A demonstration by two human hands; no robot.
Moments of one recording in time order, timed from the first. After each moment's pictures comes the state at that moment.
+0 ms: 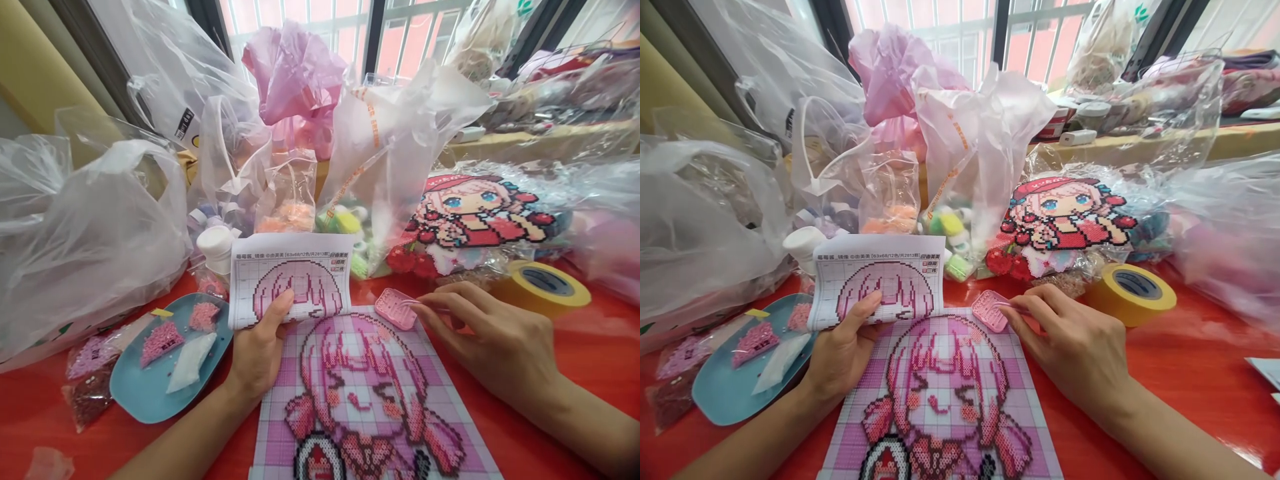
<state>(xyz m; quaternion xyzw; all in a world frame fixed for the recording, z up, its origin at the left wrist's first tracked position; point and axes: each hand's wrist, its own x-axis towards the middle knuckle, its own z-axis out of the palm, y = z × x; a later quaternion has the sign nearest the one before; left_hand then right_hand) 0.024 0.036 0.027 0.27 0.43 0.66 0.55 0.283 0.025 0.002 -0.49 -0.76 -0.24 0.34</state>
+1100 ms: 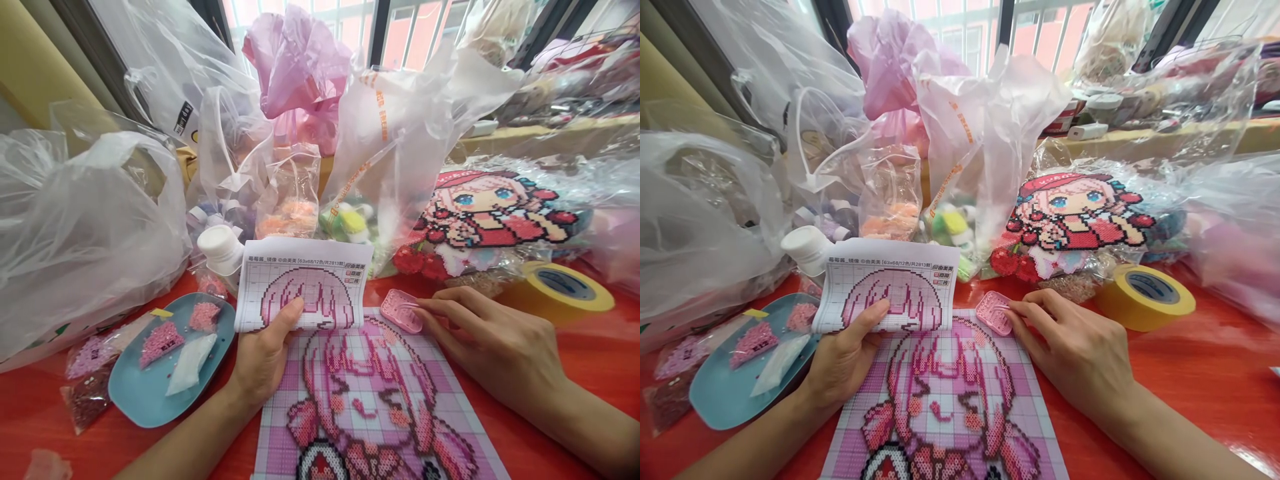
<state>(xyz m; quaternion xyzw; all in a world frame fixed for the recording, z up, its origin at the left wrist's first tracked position) 0.024 0.036 0.022 0.28 0.45 0.64 0.55 0.283 0.028 -0.005 -0.47 -0.78 -0.25 0.32</state>
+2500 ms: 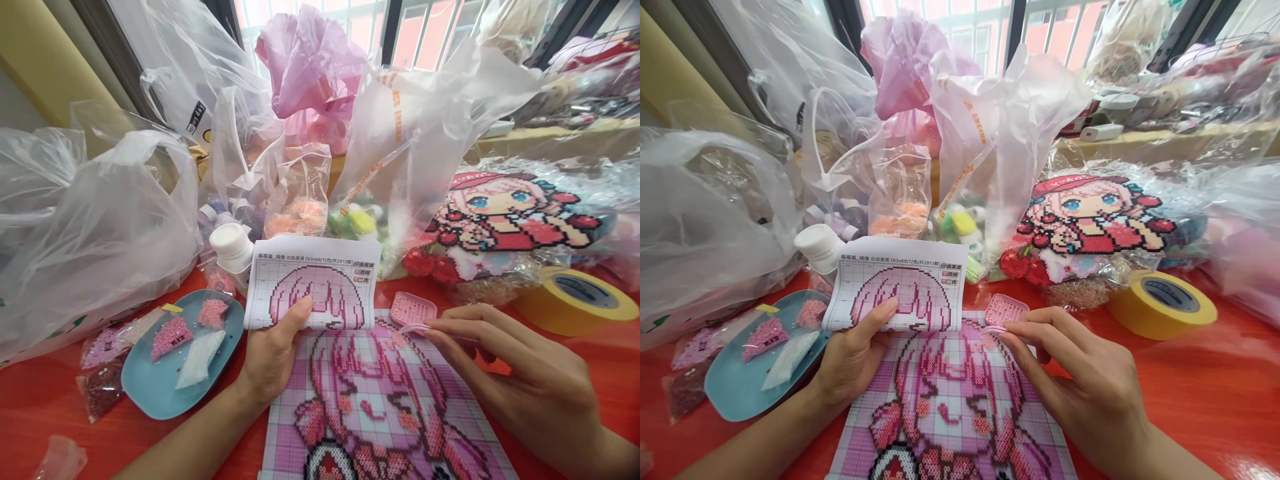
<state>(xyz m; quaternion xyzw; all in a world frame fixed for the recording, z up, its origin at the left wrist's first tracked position) 0.022 0.034 0.019 0.31 0.44 0.63 0.56 0.263 0.009 0.007 -0.43 -0.78 -0.05 0.45</state>
